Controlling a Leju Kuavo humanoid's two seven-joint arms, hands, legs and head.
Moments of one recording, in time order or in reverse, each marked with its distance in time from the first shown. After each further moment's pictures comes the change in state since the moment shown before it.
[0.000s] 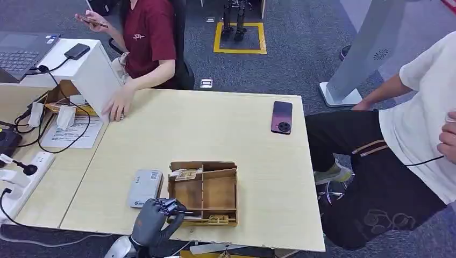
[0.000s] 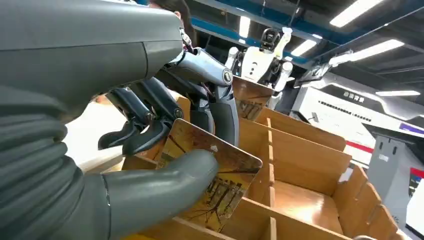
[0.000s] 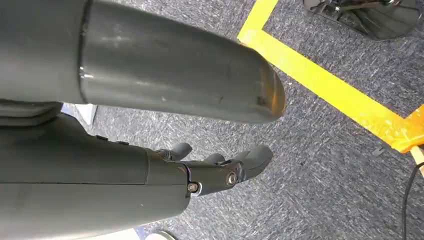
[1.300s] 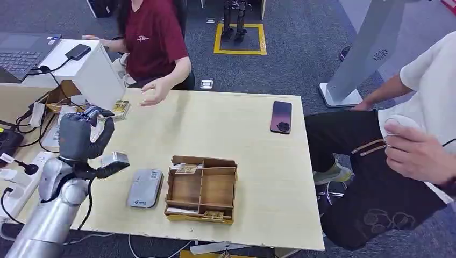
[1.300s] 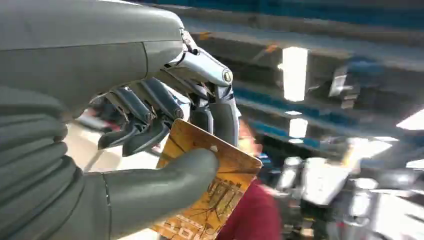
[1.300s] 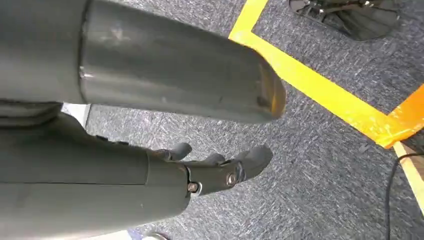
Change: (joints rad) left arm -0.216 0.216 0.285 -0.326 0.071 -0.198 0.122; right arm -0.019 0.009 -0.038 -0.001 0.005 0.014 0.003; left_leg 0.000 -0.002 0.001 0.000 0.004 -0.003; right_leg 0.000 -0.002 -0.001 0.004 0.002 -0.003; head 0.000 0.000
